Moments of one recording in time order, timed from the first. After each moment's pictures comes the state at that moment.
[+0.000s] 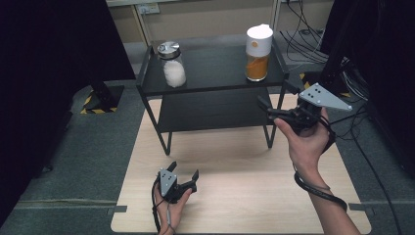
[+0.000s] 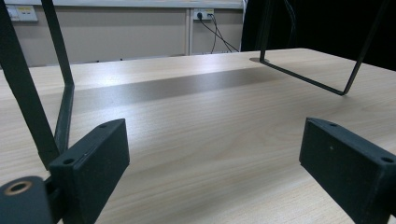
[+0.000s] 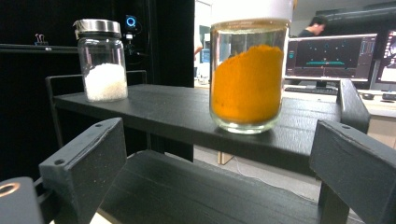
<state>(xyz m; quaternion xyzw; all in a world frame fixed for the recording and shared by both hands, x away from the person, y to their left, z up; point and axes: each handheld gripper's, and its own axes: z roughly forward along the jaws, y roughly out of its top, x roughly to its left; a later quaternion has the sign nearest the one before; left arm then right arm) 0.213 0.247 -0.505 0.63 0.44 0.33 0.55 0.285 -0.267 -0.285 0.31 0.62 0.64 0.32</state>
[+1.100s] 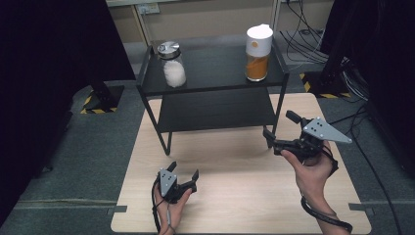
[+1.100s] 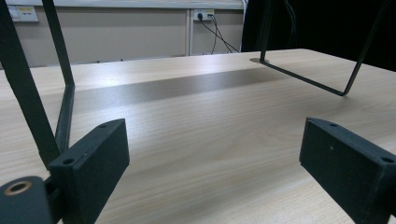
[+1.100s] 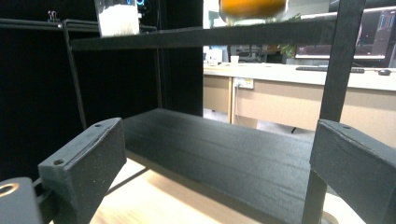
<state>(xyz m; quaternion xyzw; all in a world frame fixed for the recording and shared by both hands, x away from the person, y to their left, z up) 0.213 0.247 -0.506 0.63 0.44 0.33 0.55 0.262 -0.293 -0.351 0.31 0.64 0.64 0.30</state>
